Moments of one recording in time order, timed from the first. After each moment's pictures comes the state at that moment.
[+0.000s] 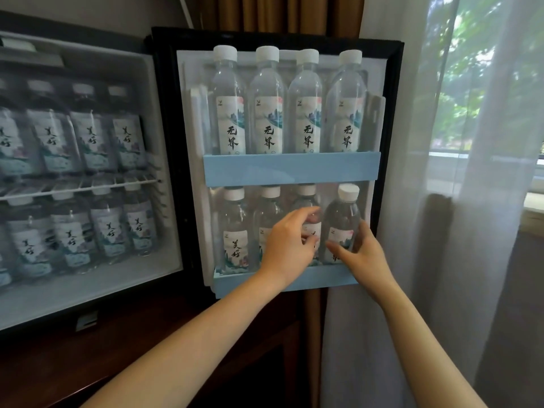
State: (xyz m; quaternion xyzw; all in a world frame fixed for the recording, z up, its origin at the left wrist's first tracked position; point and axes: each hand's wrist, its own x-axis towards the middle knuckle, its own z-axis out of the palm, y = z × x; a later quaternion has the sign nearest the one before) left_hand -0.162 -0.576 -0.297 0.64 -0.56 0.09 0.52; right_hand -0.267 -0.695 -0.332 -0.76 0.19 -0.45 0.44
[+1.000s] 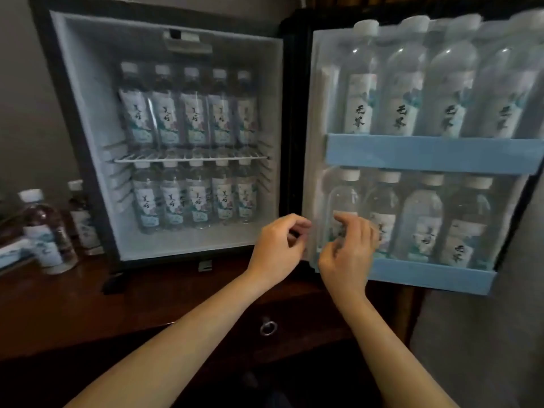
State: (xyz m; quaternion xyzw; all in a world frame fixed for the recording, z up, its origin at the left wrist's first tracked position) left_hand -0.079 -0.429 -0.330 0.72 -0.45 0.15 0.51; right_hand -0.143 -0.537 -0.350 -0.75 0.10 -0.63 0.19
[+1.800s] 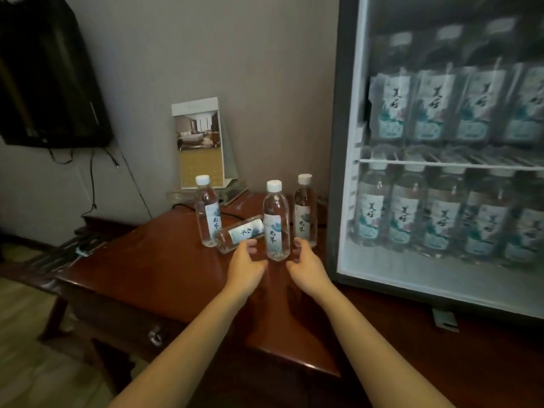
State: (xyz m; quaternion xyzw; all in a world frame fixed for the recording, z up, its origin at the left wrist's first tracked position) left_hand 0.106 -0.071 -0.397 0.80 0.11 0.16 0.56; right_hand 0.118 -0.205 -0.388 -0.84 -0.12 -0.01 0.52
